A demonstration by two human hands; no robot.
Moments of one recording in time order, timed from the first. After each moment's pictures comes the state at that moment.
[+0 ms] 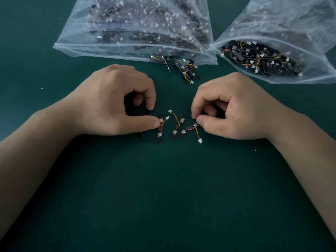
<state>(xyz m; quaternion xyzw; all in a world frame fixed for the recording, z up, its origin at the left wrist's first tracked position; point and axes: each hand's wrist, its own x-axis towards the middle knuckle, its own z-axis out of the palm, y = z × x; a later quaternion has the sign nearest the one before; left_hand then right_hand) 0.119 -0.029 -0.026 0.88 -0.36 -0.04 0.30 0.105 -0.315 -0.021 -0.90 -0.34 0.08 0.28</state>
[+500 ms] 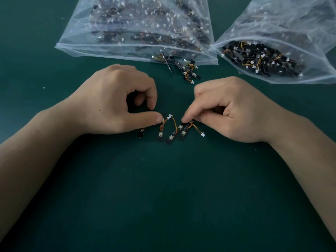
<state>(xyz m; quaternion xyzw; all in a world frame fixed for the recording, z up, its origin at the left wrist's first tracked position) 0.117 -0.031 -0.026 0.89 -0.35 -0.03 0.29 0.104 -0.310 -0.027 -0.88 -0.36 0.08 0.31</state>
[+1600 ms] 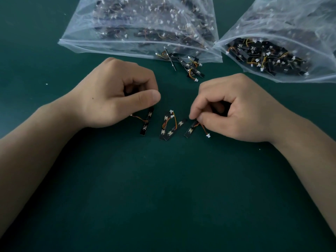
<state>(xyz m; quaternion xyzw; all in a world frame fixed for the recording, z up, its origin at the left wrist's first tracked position) 0.117 -0.029 -0.022 0.87 -0.32 -0.06 0.36 0.099 -0.309 -0.024 -0.87 -0.33 0.09 0.35</state>
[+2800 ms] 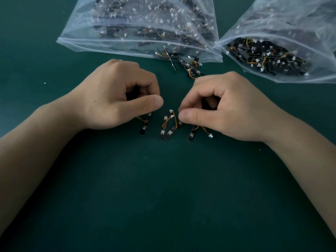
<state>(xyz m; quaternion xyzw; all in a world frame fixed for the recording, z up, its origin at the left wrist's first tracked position) 0.116 -0.033 -0.021 0.88 -0.33 -0.07 0.34 0.096 -0.293 -0.018 -0.88 -0.25 0.11 0.37</state>
